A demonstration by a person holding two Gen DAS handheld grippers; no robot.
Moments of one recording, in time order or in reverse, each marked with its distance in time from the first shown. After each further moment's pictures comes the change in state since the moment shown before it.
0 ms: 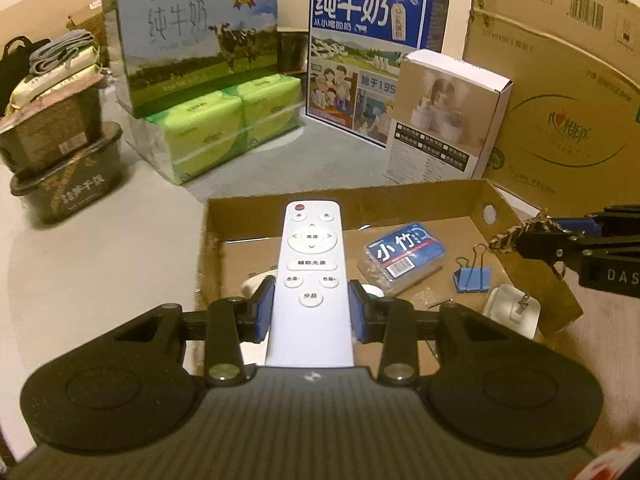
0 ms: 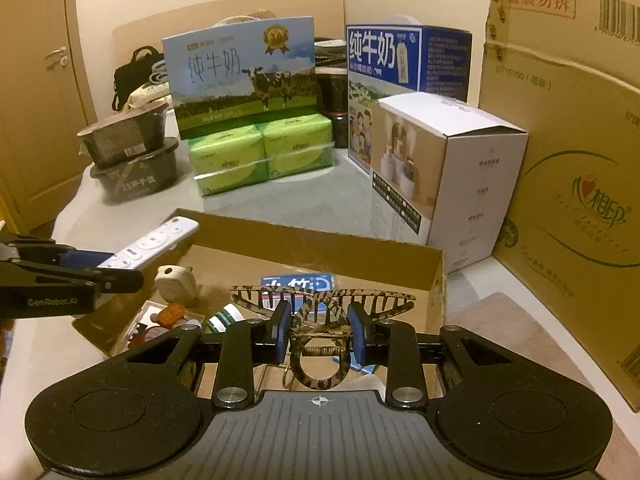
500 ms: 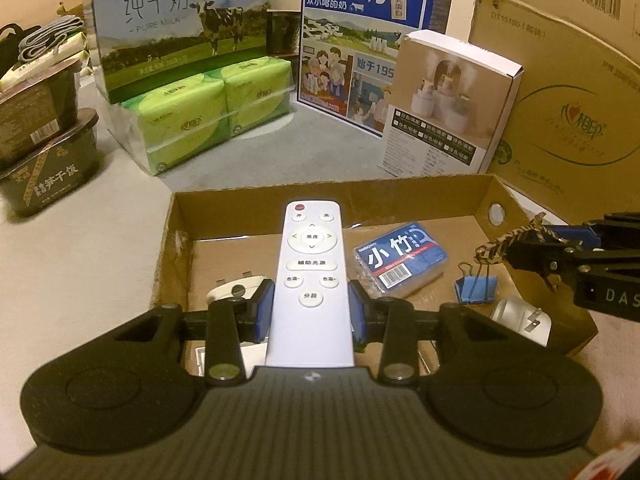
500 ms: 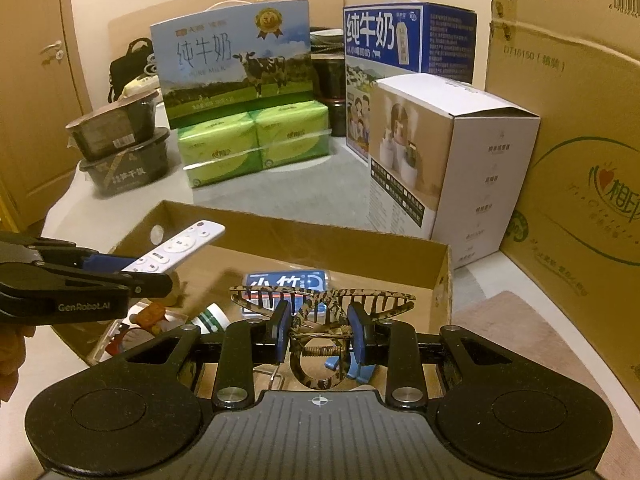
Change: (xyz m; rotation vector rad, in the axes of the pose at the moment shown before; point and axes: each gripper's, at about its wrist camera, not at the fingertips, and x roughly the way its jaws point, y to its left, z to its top) left arm 0.040 -0.012 0.007 -0.014 0.031 -0.011; right arm 0.027 -0.010 0.000 0.004 0.023 0.002
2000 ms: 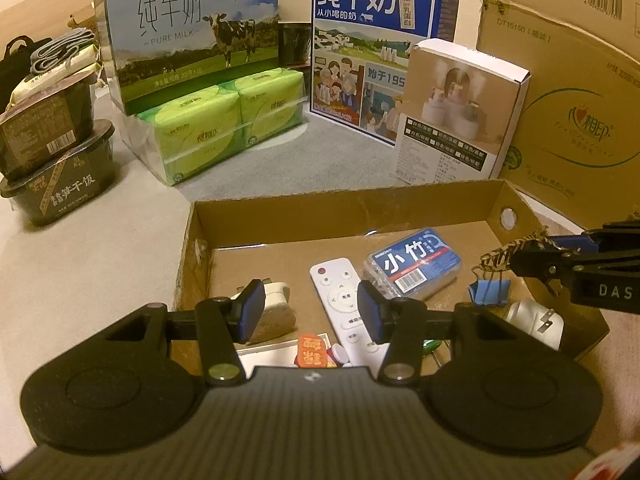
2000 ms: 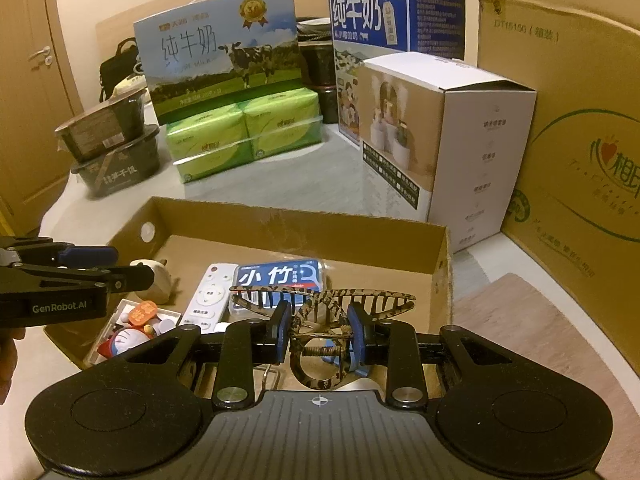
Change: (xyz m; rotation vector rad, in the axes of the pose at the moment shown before) left arm -0.008 0.004 -0.003 0.014 -0.036 0.045; right arm 0.011 -0.008 -0.003 0.052 0.029 0.004
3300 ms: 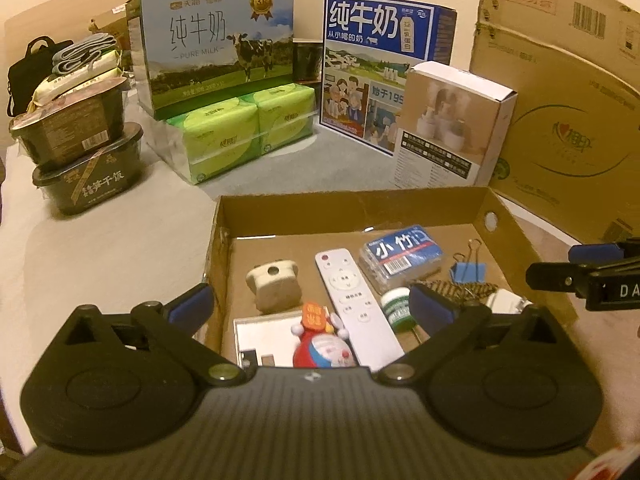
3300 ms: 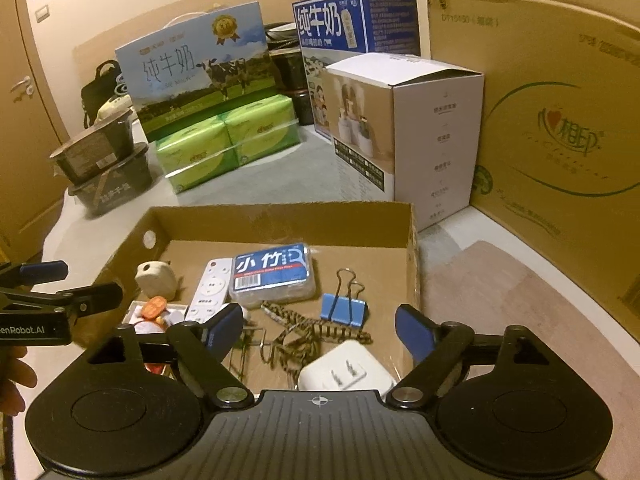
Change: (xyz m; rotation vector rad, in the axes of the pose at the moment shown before) left arm -0.059 -0.001 -0.017 -0.036 -0.036 0.023; right arm -0.047 -0.004 -0.015 0.105 -0.004 -0.029
